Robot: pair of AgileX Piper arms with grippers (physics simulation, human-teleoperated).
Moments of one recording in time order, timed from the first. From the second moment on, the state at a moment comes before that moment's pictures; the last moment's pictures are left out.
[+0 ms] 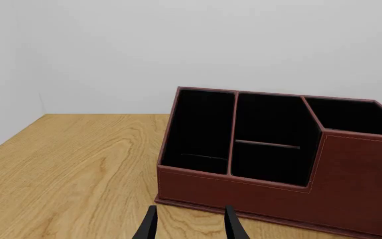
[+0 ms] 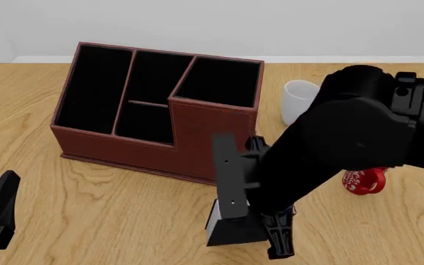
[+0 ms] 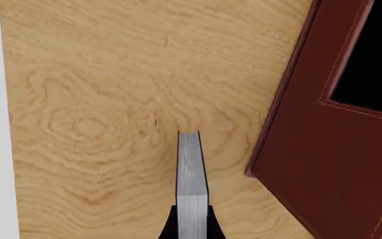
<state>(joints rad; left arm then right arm) 0.00 0.00 0.00 0.00 0.00 0.99 1.38 -1.08 1.01 -0.72</state>
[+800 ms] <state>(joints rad) 0.00 0.00 0.00 0.00 0.00 1.01 1.36 -1.56 1.20 -0.19</state>
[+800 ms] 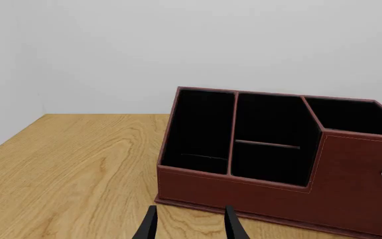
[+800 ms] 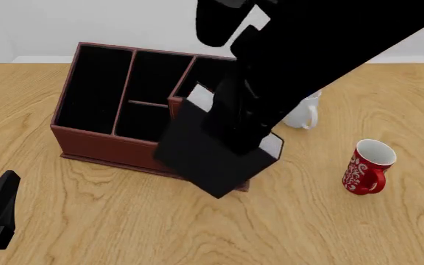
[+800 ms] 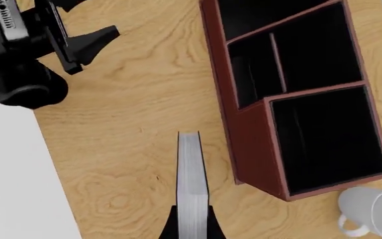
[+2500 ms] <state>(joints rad) 0.00 0.00 0.00 0.00 0.00 0.83 1.40 -1.84 1.22 -0.41</state>
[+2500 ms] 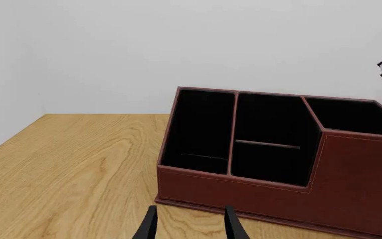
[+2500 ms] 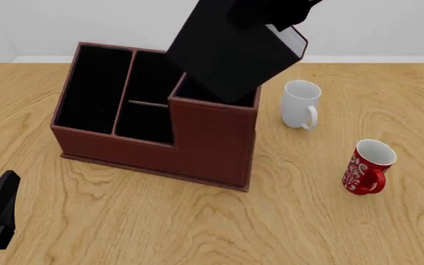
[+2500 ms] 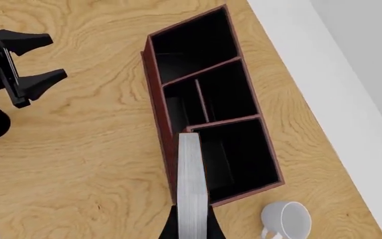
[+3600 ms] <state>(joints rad) 0.00 0.00 0.00 0.00 0.00 0.73 1.50 -1.97 1.22 -0.47</state>
